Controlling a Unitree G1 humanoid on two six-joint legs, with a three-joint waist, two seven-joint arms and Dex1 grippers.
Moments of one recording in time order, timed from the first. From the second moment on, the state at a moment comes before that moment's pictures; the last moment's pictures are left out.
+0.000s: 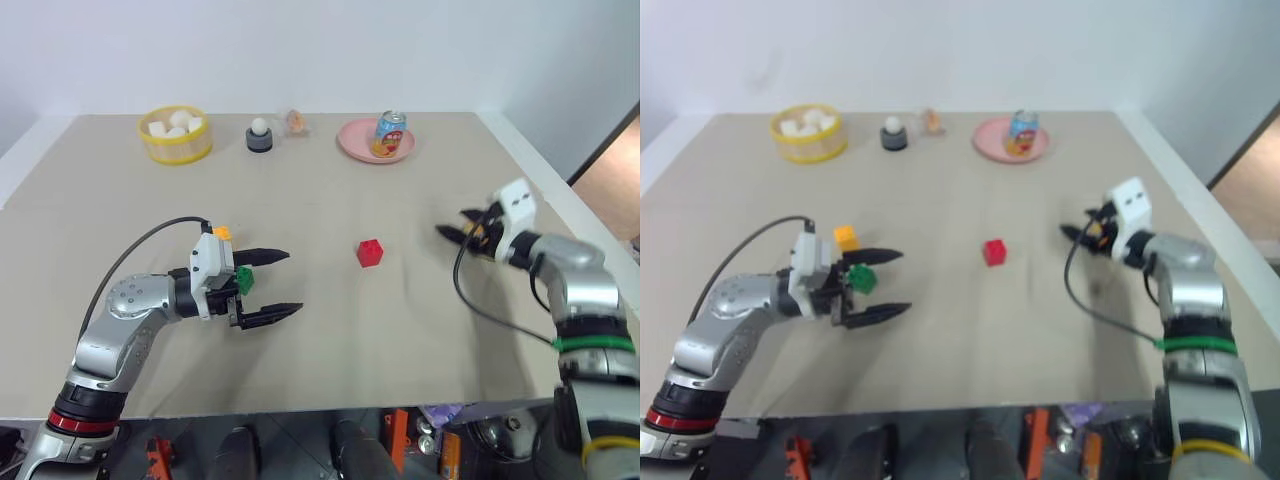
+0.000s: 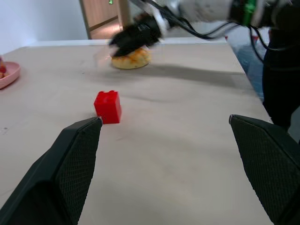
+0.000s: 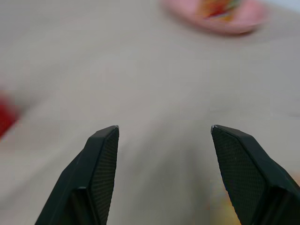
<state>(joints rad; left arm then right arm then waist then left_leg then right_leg) -0.31 0.56 -0.04 -0.22 -0.53 0.23 -1.09 -0.55 -0.71 -0.11 0.38 0.22 0.34 0.87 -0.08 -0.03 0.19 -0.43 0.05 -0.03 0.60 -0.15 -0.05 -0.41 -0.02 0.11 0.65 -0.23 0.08</state>
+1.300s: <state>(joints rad) -0.31 0.56 -0.03 -0.15 -0.47 0.20 -1.05 -0.41 -0.41 0.00 0.08 0.23 0.47 0.64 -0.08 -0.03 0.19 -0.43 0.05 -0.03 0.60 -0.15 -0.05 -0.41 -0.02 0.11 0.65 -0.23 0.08</state>
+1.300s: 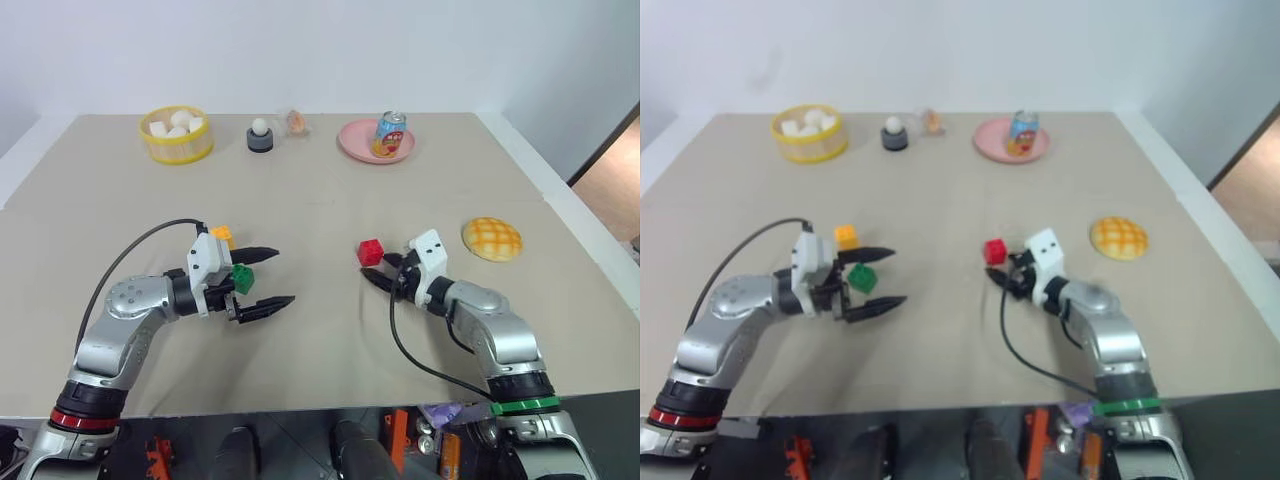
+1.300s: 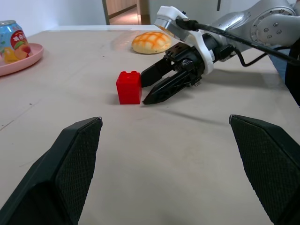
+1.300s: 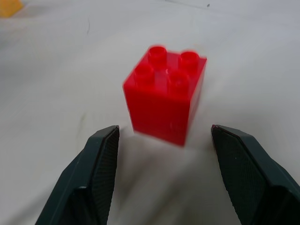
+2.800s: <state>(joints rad) -0.13 0.62 0.13 -0.29 -0.58 0.21 -1.01 -0.57 -0.64 0.09 0.13 0.36 0.35 1.25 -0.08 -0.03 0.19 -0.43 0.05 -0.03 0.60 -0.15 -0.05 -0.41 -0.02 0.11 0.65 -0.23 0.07</state>
